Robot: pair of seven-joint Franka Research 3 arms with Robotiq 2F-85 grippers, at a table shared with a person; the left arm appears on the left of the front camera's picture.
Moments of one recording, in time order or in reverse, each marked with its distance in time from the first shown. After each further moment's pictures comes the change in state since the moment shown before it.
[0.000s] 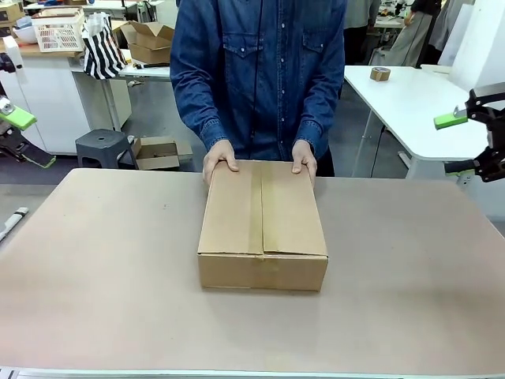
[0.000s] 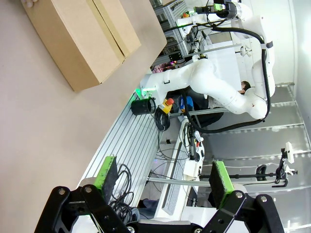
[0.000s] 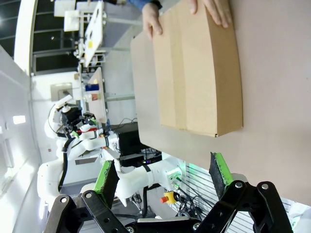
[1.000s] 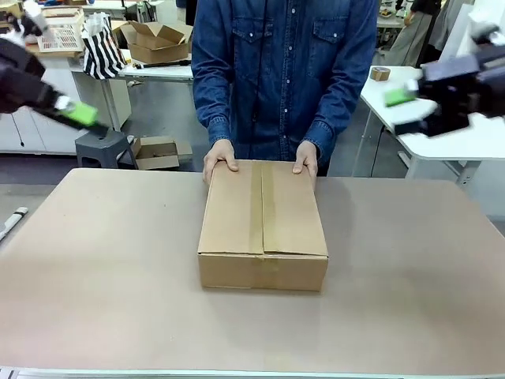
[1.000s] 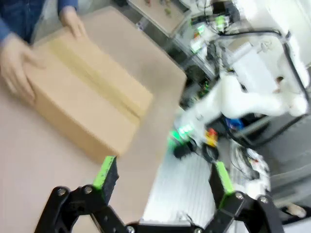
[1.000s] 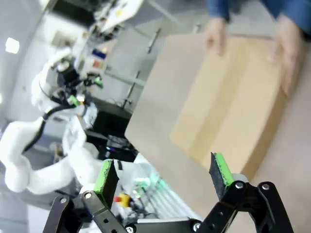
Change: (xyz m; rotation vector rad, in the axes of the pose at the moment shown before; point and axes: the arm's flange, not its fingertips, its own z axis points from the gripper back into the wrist) left arm 0.039 -0.040 -0.064 0.175 -0.181 -0.452; right arm -0.001 0.079 -0.067 0.075 0.008 0.551
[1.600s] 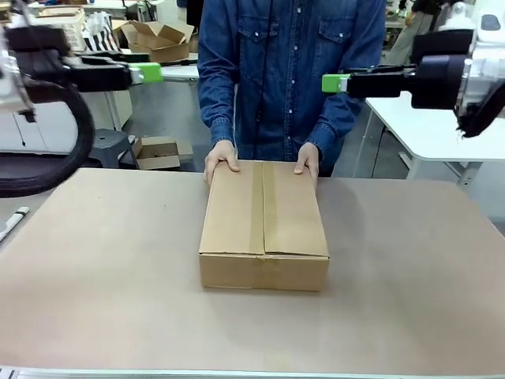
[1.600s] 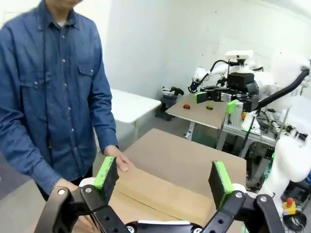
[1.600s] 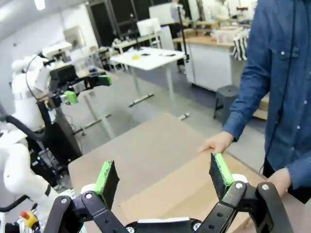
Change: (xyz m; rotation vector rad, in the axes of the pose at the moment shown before) left arm 0.016 -0.027 -0.055 0.260 -0.521 -0.471; right arm -0.001 0.031 -0.064 -0.033 -0.345 0.653
